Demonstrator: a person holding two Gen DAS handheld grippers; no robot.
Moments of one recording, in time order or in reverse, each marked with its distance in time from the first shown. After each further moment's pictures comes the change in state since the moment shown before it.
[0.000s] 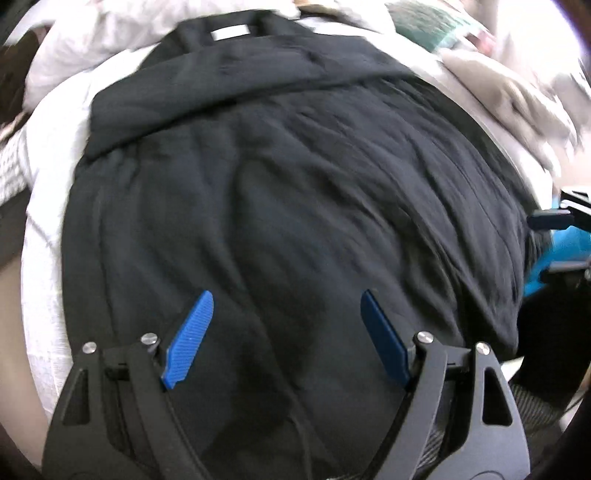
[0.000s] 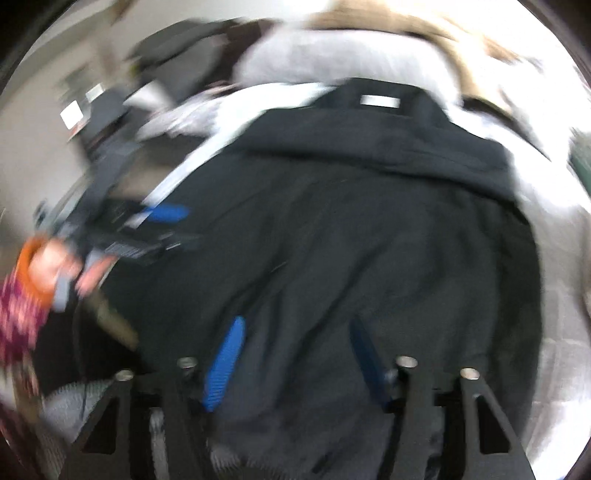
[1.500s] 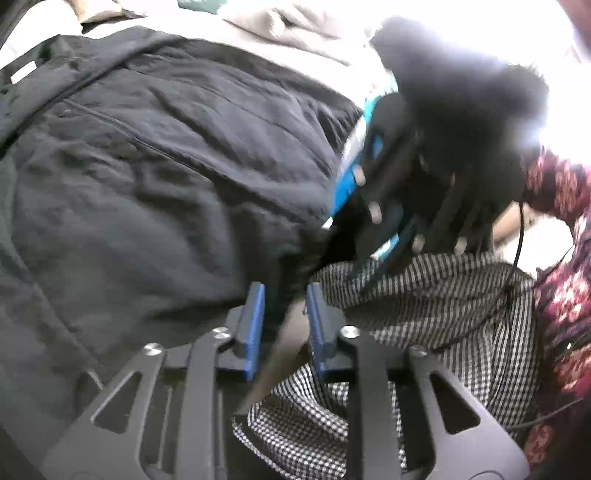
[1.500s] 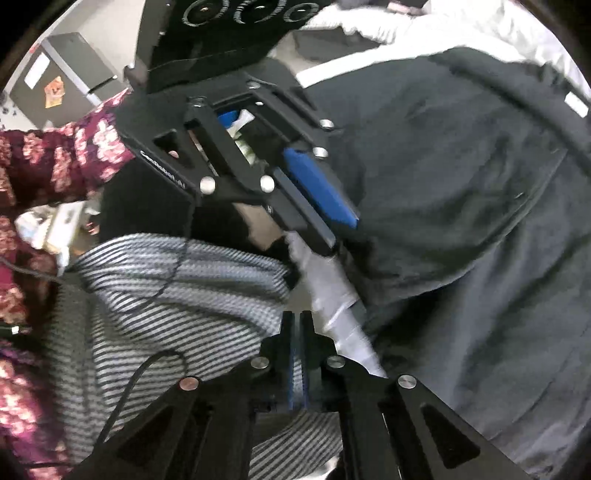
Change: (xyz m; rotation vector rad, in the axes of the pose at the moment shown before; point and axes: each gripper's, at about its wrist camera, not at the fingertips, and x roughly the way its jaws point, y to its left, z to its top) left arm -0.020 -0.062 -0.052 0.437 0.089 -0.577; right arm 0.048 0.070 -0.032 -0.306 0.290 0.370
